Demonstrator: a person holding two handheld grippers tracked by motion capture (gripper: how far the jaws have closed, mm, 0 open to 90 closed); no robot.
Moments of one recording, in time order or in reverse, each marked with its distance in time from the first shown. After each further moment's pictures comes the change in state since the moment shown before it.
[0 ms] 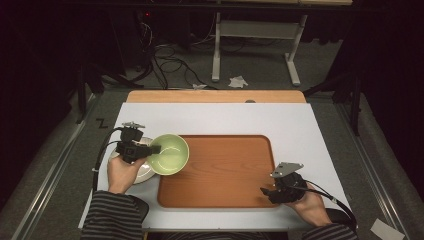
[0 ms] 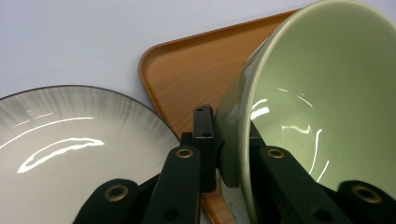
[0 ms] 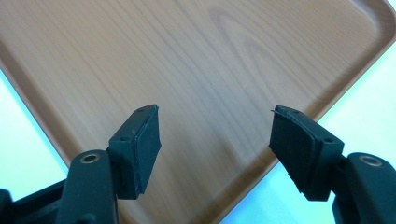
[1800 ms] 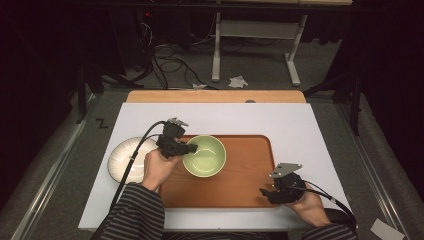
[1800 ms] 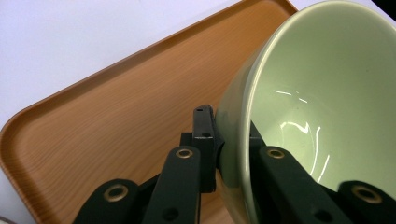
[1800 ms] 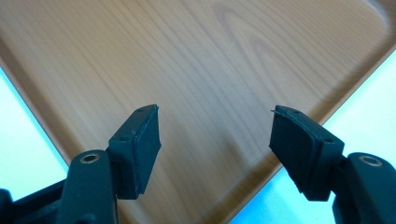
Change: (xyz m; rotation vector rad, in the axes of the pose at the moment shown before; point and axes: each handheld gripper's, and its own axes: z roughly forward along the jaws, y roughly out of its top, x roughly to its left) left arm -0.076 0.039 0.052 0.057 -0.099 0.175; right arm 0.001 0.000 0.003 0.005 0.009 0.002
